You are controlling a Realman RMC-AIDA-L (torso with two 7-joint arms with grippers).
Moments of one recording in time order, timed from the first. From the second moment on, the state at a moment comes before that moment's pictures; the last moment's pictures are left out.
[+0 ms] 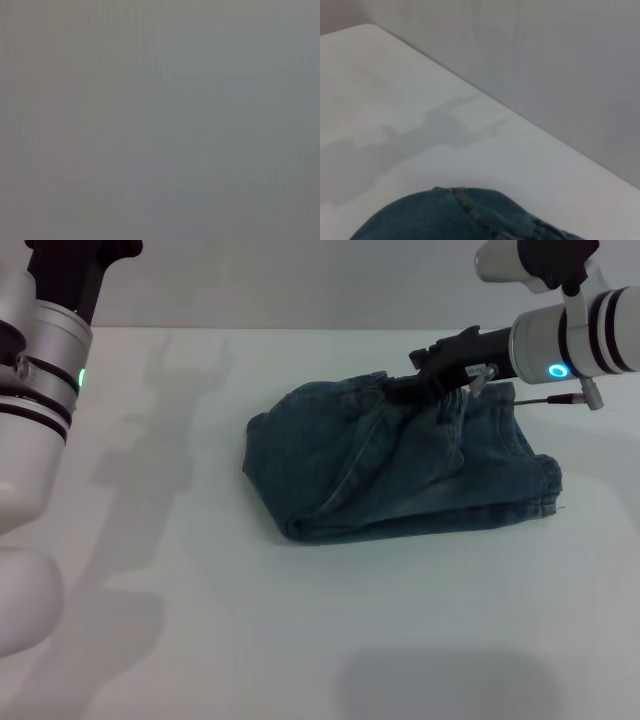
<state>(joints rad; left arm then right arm) -0.45 -2.06 1.98 0.73 2.36 -0.87 -2.88 0.85 2.08 -1.12 -0.70 -2.24 -0.91 1.98</state>
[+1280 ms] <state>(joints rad) -0.45 -2.06 1.98 0.70 2.36 -0.88 -2.88 0.82 2.08 -1.19 -0.70 -2.14 -0.94 1.98</state>
